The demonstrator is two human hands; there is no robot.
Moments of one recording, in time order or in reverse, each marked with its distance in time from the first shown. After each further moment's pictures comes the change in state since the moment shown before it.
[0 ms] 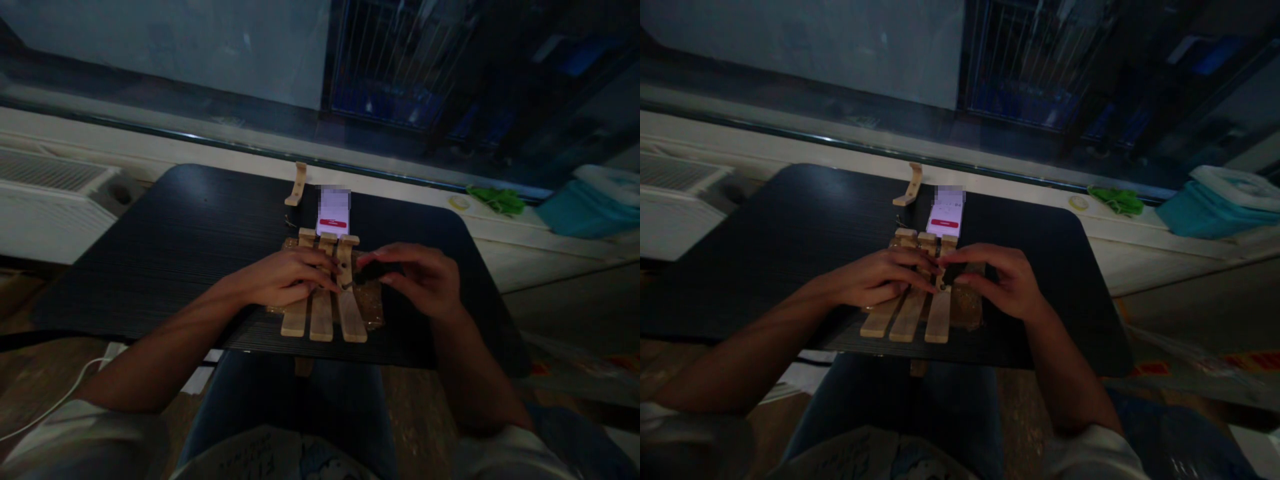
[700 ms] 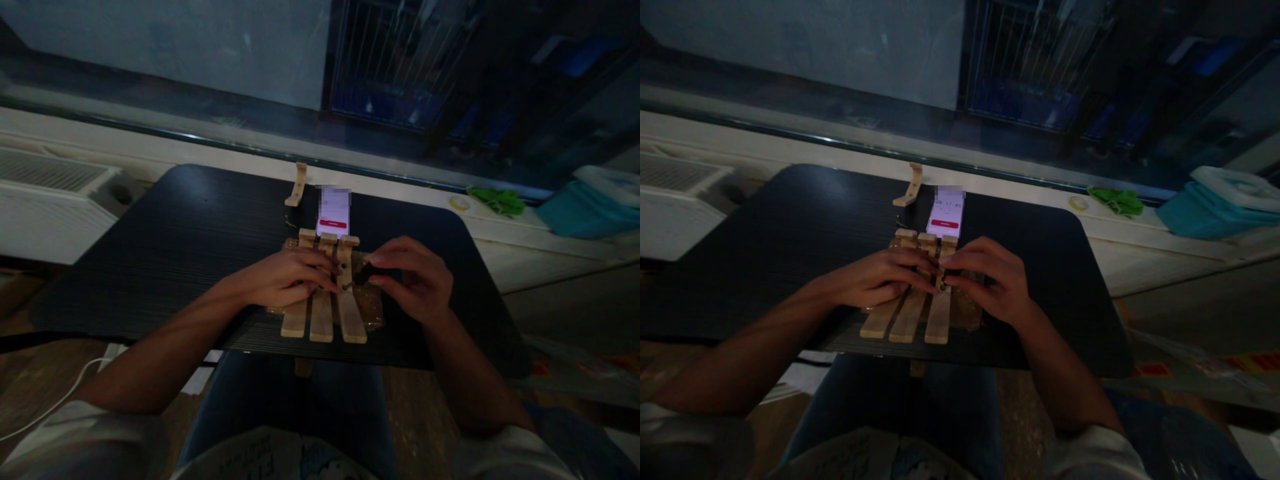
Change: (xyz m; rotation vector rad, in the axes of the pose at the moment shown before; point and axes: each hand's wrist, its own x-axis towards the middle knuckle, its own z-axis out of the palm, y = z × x) left_hand -0.001 -0.001 0.000 0.028 -0.001 -0.001; right_hand 0.004 0.000 0.009 -0.229 0.102 -0.183
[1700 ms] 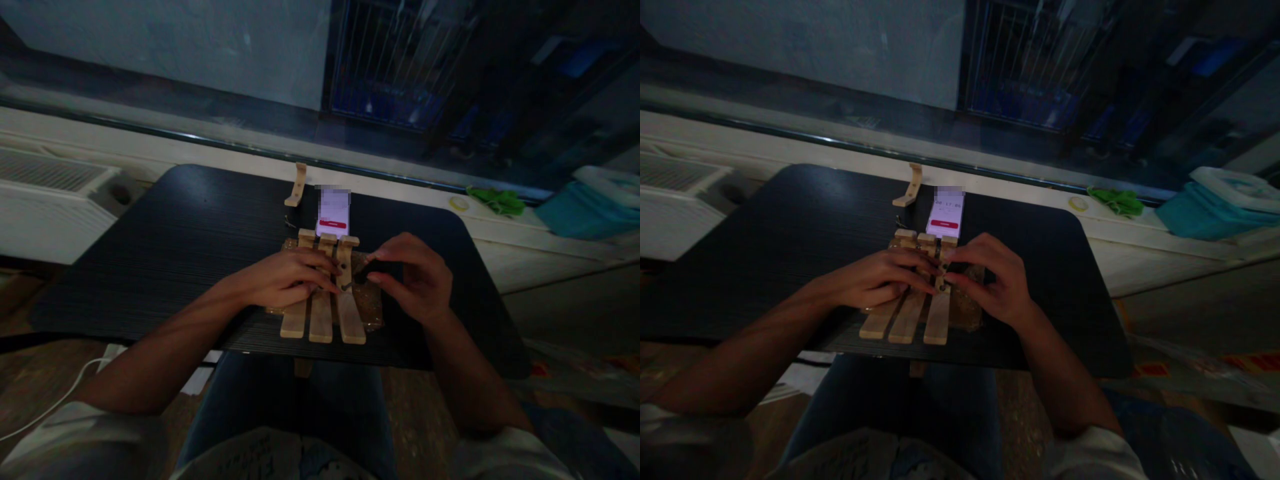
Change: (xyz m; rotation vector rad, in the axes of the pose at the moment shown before) left_hand -0.001 -0.001 0.001 -0.005 0.007 0.001; right_hand 0.002 -0.001 0.002 -0.031 0.045 0.024
